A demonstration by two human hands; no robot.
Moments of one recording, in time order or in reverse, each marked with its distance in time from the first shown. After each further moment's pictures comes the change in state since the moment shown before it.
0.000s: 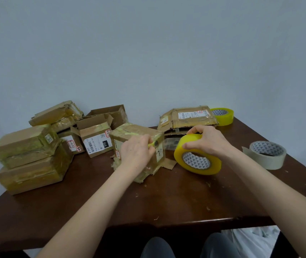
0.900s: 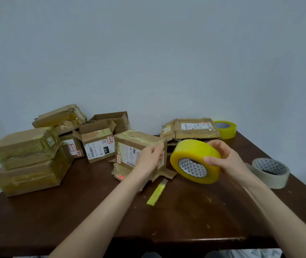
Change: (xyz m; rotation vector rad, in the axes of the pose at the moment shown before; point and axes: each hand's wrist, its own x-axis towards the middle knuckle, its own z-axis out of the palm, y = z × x) left_hand 0.006 0.020 0.007 -1.041 -0.319 -0.374; right_hand -0.018 0.042 -0.004 0.802 -0.042 -0.084
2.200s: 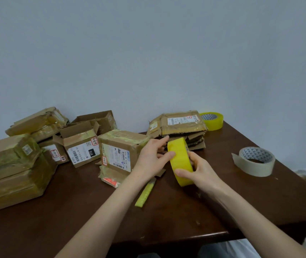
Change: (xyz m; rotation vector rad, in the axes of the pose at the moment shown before) left_hand 0.008 0.007 0.037 0.298 -0.065 0.405; right_hand -0.014 0.030 0.031 -0.182 -0.047 0.098
